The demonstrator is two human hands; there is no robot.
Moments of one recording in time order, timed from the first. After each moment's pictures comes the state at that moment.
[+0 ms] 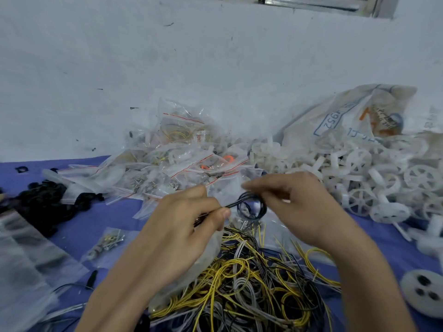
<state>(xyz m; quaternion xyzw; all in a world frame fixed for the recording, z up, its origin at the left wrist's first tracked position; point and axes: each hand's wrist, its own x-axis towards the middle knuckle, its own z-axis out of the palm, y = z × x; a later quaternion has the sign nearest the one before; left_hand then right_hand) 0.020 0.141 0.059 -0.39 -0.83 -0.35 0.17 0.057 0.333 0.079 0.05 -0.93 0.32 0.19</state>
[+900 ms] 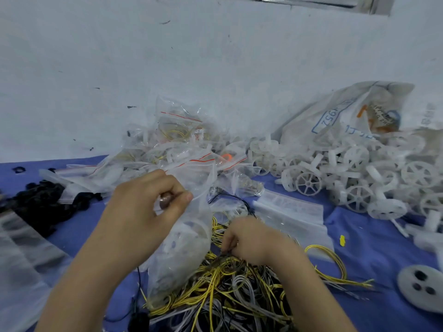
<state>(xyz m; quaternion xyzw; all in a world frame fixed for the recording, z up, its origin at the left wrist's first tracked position) 0.006 0.115 0.065 -0.31 -0.86 -0.32 0.24 0.007 0.310 0.008 0.06 -0.98 0.19 -0.09</state>
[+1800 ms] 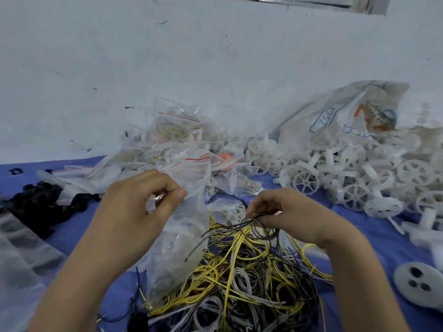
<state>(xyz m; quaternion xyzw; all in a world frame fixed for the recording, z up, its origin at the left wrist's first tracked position) 0.007 0.111 0.068 -0.30 -0.86 -0.33 0.24 0.043 0.359 0.055 0.05 -0.92 0.39 0.00</state>
